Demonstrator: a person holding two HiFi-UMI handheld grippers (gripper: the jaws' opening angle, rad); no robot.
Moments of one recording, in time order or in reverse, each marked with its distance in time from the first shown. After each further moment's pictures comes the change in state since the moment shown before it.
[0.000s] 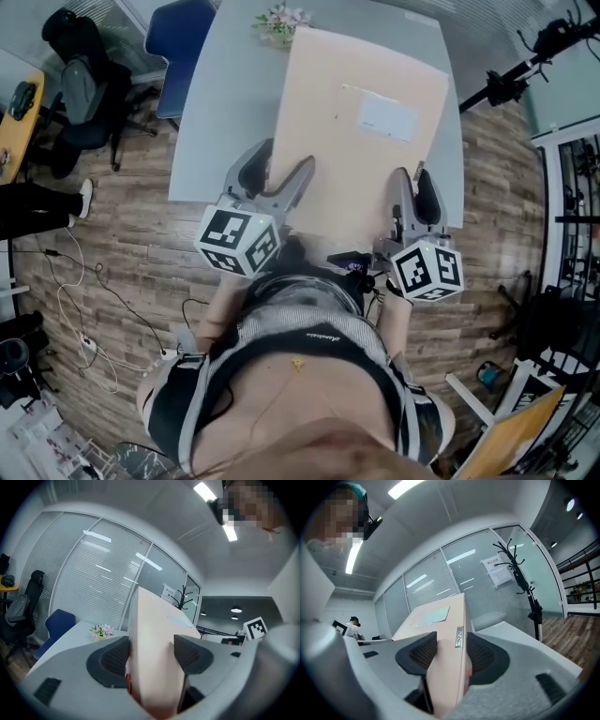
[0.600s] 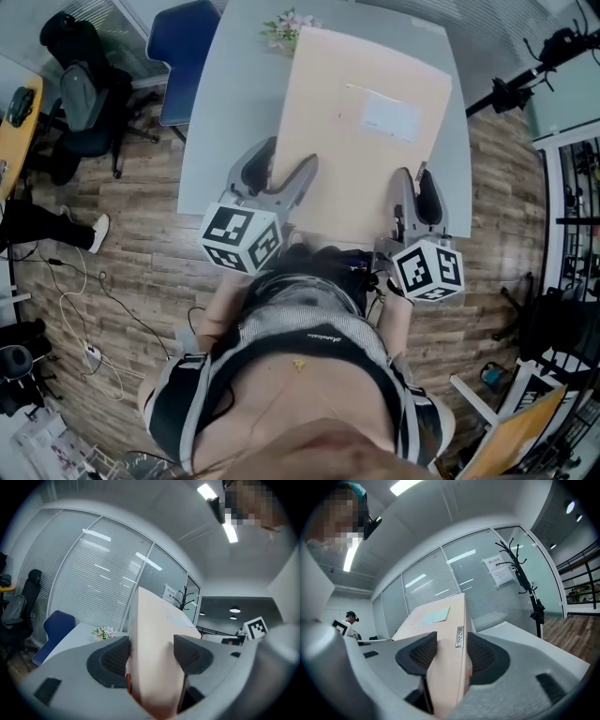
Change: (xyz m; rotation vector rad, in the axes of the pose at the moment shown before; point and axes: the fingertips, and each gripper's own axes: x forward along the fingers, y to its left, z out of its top) left arm 0.014 0.050 0.015 0.004 0.004 -0.022; right arm 0.044 0.026 -0.008 -0.002 -0.009 -0.022
